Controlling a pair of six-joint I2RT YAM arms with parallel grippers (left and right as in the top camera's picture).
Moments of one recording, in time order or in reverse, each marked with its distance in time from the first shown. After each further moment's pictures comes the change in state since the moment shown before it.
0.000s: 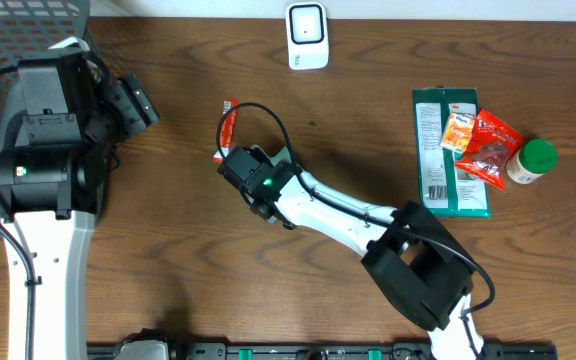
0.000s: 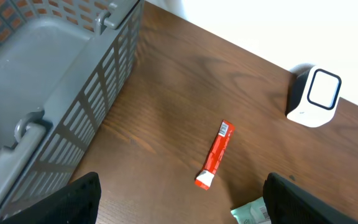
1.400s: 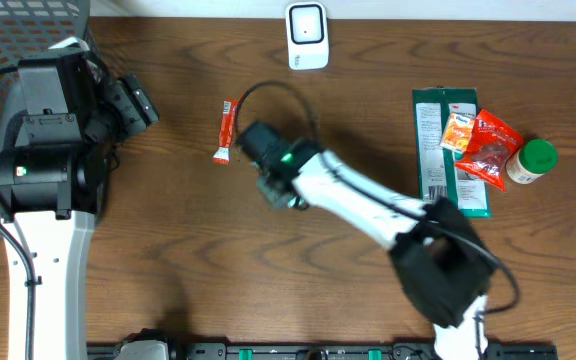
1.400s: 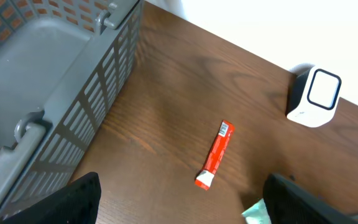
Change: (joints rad) left arm 0.000 0.000 0.000 0.000 0.000 0.000; right arm -0.127 -0.087 0.061 -0.085 -0.310 0.024
